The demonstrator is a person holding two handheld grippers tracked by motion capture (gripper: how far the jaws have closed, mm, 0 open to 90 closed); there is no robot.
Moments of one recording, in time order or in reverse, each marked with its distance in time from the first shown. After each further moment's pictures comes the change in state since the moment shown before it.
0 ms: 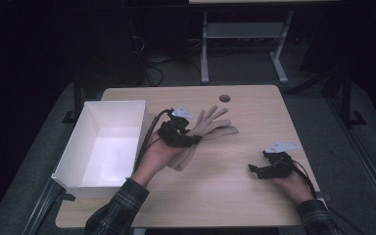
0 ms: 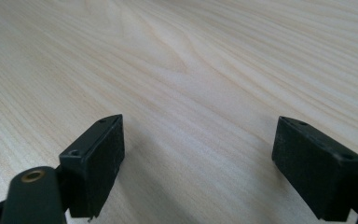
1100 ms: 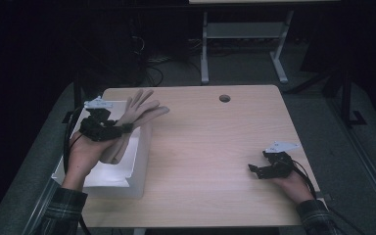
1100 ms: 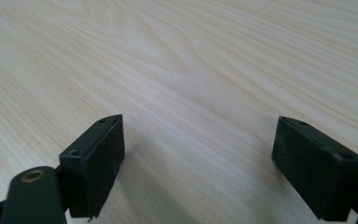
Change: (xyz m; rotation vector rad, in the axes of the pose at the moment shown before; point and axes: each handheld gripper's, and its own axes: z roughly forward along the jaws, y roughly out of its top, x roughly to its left) left arm 0.086 -0.081 -0.134 -0.083 0.247 -0.216; right arm 0.000 0.000 0.000 0.001 -0.001 0.002
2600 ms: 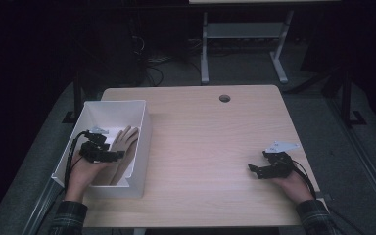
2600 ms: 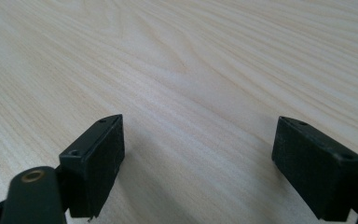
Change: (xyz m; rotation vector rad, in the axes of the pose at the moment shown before) left arm 0.051 -0.089 0.059 0.188 0.103 -0.070; right arm 0.000 0.000 0.000 -0.002 -0.002 0.002
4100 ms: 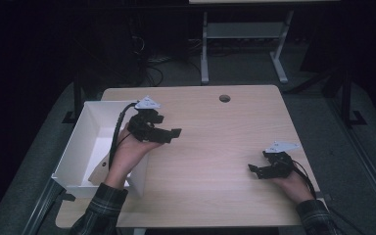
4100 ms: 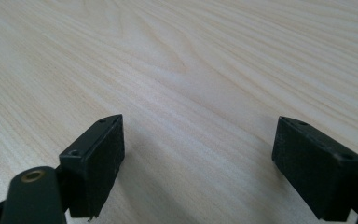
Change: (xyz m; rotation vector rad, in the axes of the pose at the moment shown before) left arm -0.153 0.119 -0.032 -0.232 -0.264 0.183; right arm 0.000 0.000 0.000 0.000 0.000 0.001
